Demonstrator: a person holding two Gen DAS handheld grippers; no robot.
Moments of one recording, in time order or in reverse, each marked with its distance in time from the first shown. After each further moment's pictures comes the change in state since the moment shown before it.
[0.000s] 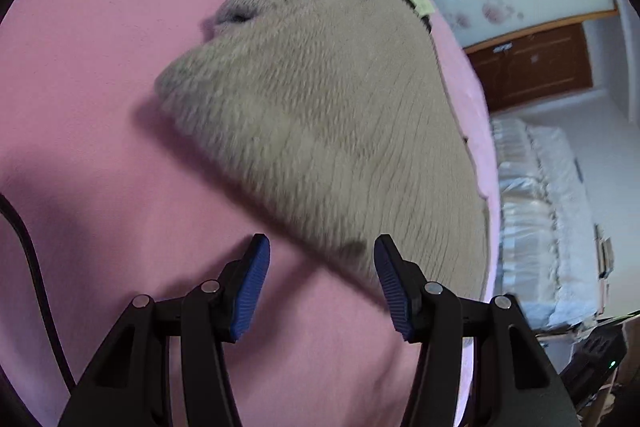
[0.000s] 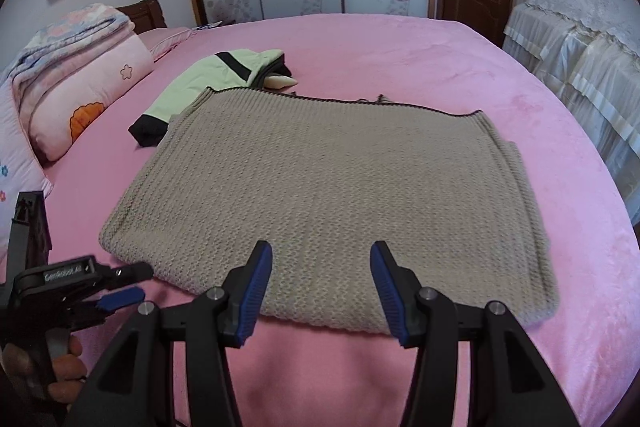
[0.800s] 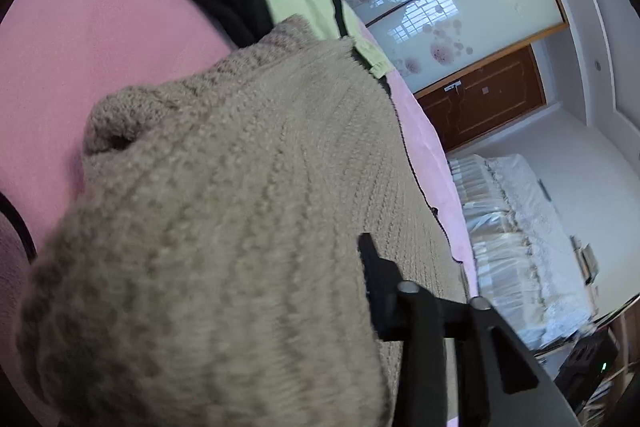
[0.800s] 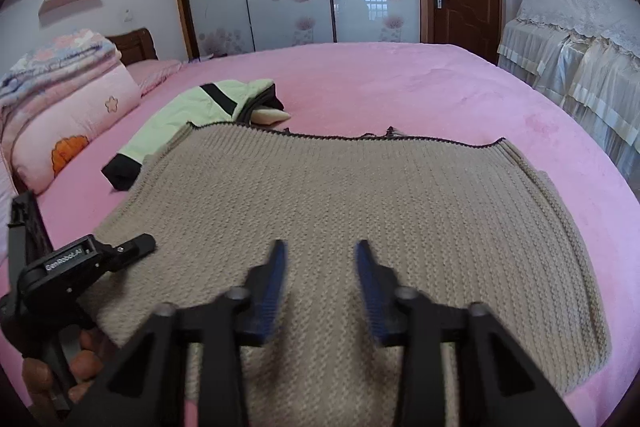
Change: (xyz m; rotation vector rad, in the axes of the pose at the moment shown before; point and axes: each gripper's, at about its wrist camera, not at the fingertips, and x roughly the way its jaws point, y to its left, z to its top) left arm 0.058 -0.027 0.057 0.127 -0.219 -0.123; right arm 0.072 0.001 0.031 0.033 -0.093 -0.031
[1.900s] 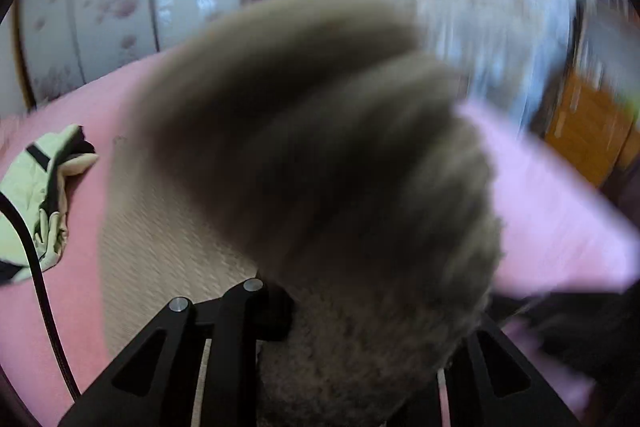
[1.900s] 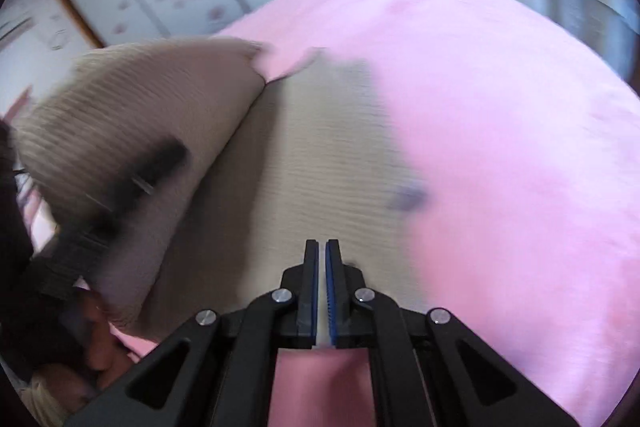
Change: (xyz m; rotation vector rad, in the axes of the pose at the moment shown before) left arm 0.121 -0.310 -0.191 1.139 0.243 0.141; right arm -0.068 -0.248 -0.077 0.477 0.190 0.005
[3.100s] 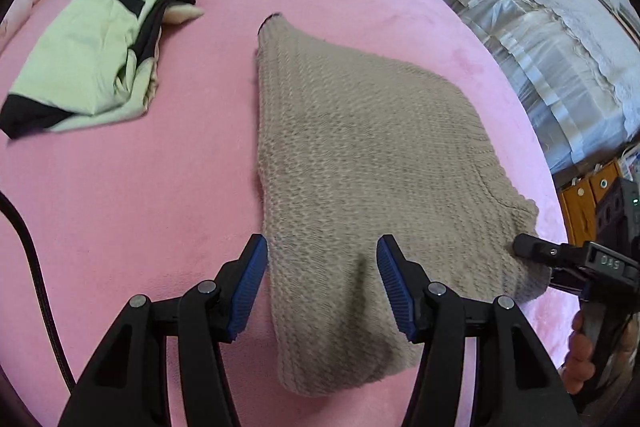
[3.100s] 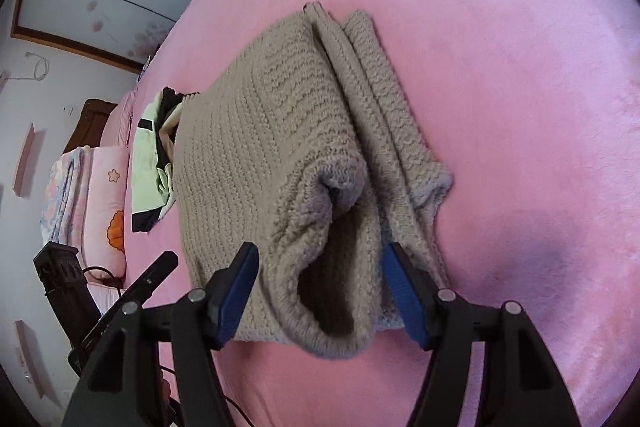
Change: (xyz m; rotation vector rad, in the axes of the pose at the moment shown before) left arm -0.055 0.166 -0.028 -0.534 0.271 -0.068; right arm 0.026 0.005 0.054 0.166 0.354 0.212
